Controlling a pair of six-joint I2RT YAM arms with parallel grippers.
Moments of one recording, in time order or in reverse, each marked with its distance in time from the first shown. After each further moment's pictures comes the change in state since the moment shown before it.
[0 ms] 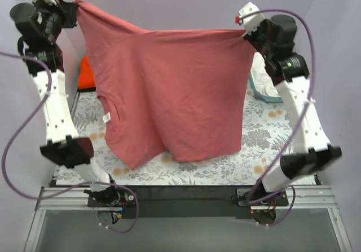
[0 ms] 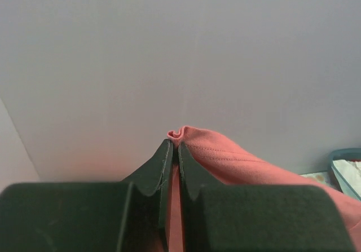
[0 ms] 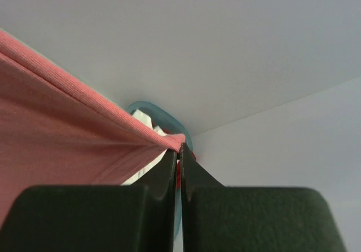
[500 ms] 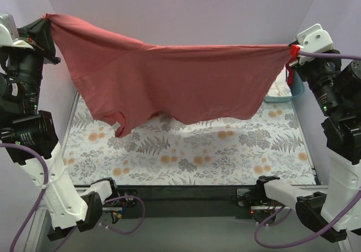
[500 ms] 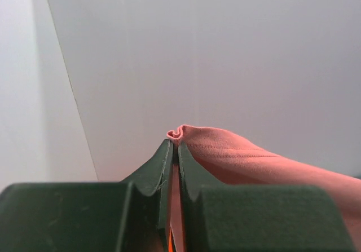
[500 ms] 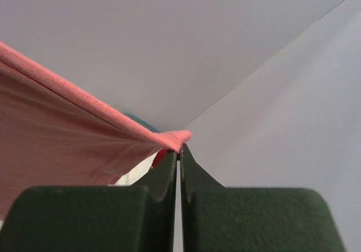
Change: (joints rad) left arm 0.002 -0.521 -0.140 -0.144 -0.120 0.115; right arm 0.002 -0.375 0.116 -0.317 -0.048 0.052
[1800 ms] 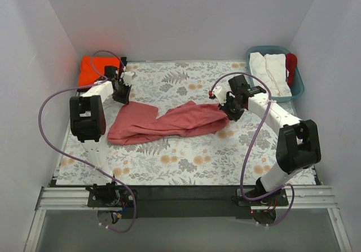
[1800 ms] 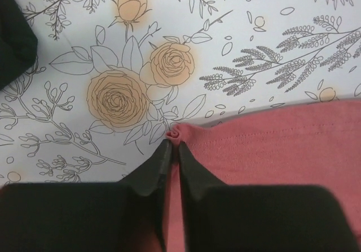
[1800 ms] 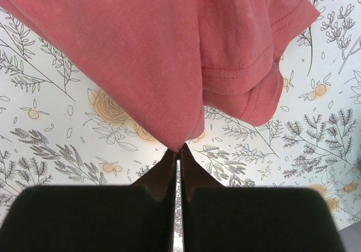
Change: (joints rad) left arm -0.238 1.000 -0.480 -0.055 -0.066 0.465; right arm 0.075 0.509 -0.803 0.095 -0.239 0.050
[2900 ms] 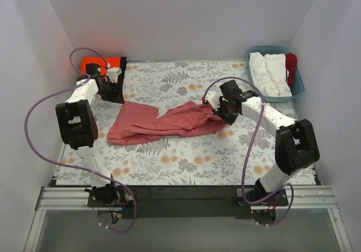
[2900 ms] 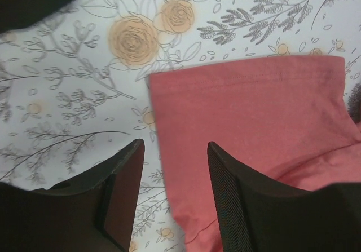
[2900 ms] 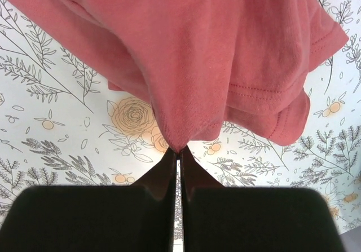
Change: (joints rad) left arm 0.155 -0.138 0.023 -0.179 0.210 -0.009; right arm 0.100 0.000 -0.045 0.048 0.058 0.026
